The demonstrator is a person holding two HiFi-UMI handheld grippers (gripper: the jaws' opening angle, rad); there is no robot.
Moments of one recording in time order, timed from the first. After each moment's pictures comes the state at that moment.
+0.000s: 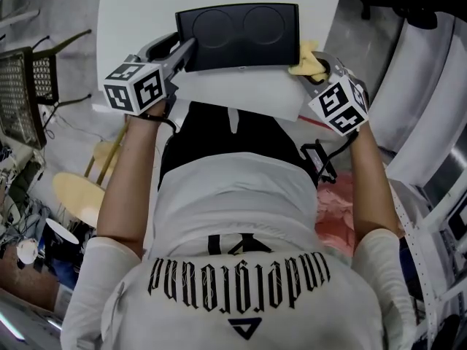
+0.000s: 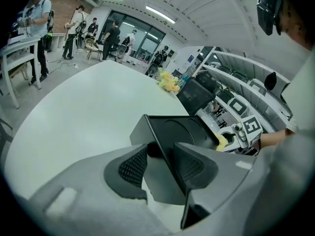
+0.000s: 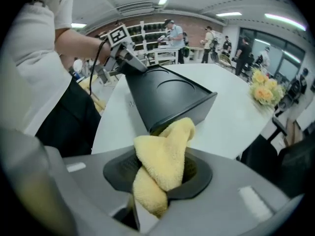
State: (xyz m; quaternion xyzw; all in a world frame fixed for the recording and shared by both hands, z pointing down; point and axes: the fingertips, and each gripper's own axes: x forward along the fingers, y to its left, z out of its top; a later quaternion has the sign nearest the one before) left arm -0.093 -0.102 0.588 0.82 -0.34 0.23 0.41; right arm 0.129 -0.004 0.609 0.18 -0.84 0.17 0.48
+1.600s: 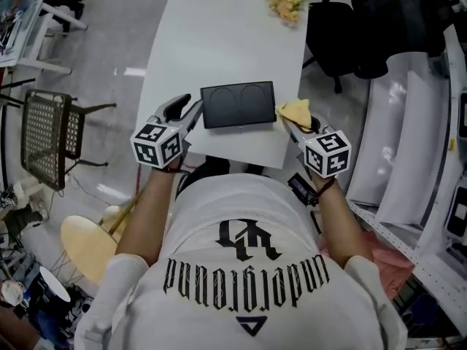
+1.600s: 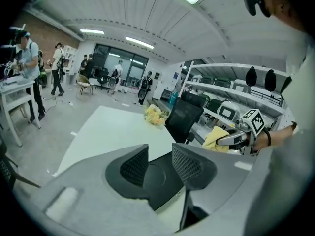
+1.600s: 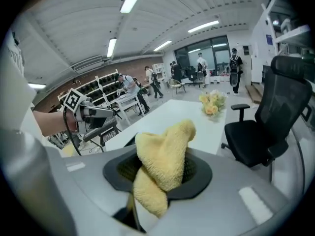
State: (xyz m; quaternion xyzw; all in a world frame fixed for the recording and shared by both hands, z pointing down) left arm -0.094 -0.098 0.409 0.87 -0.37 0.17 0.27; right arm 0.139 -0.031 0.423 0.45 -0.82 0.29 0.23
